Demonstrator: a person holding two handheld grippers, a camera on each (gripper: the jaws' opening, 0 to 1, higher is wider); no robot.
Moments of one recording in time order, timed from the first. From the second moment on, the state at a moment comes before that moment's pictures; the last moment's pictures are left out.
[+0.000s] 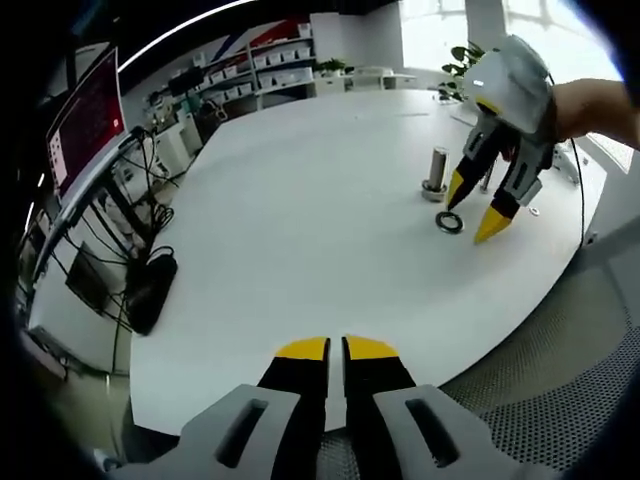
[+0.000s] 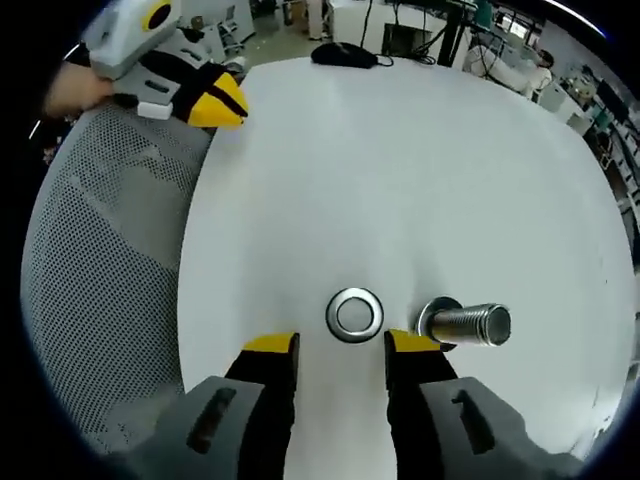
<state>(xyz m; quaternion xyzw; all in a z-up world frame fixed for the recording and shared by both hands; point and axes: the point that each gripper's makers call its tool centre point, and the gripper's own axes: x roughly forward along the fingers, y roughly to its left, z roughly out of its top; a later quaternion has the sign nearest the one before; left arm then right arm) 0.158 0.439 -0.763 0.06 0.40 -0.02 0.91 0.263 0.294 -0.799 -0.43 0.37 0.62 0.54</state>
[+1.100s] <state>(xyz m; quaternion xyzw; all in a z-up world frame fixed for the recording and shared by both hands) 0.157 0.441 -0.762 0.06 0.40 -0.01 0.91 0.268 0.305 -0.802 -0.57 0.41 0.57 0.42</state>
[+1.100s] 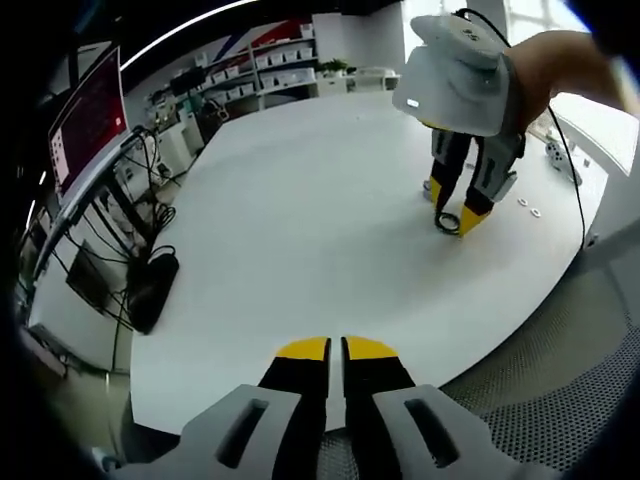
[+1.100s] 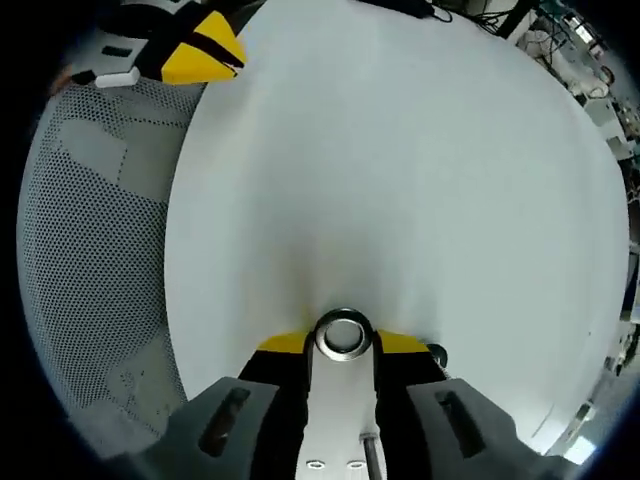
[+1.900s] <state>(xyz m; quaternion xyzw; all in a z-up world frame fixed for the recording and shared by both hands) 0.158 0.442 -0.761 0.05 0.40 -0.01 0.92 0.267 0.304 -0.802 -0.57 0.41 0.57 0.43</state>
